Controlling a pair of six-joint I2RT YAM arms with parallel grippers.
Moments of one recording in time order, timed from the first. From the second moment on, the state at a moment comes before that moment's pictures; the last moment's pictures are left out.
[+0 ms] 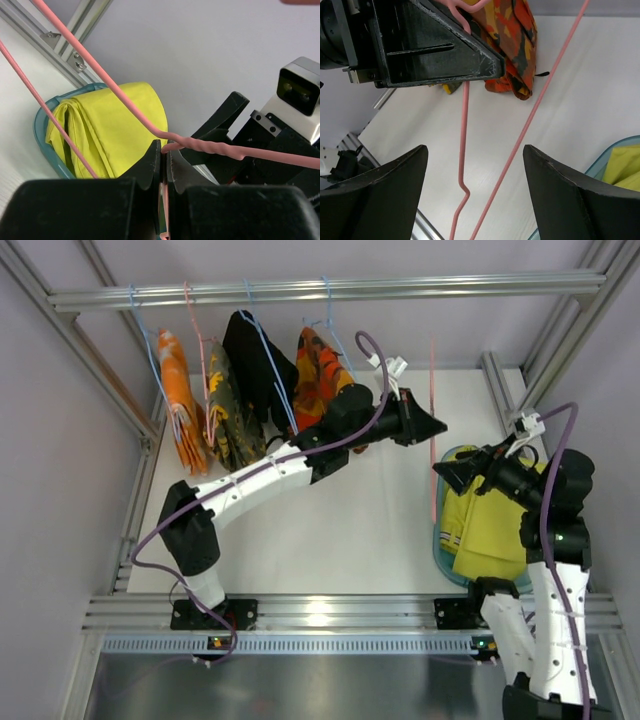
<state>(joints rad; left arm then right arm) -0.92 1.75 1.58 0.17 0.27 -0.76 -0.14 0.63 0.86 -0.41 -0.84 0.30</state>
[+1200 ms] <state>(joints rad) -0.94 1.48 1.52 0.03 0.17 -0.56 -0.03 0.86 1.08 -0.47 -0.80 0.43</state>
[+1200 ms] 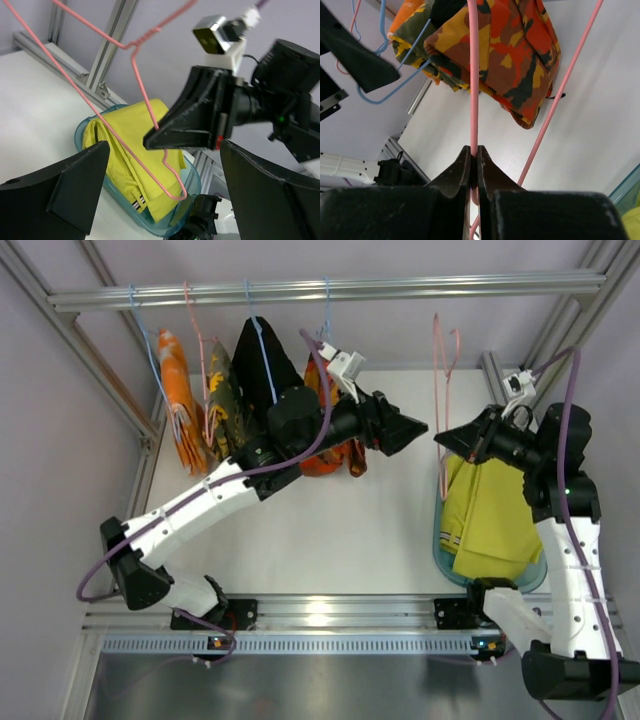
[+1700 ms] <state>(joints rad) -0.93 1.28 1.47 0.06 0.24 -0.30 0.02 1.10 1.23 -0.50 -0.82 0.45</state>
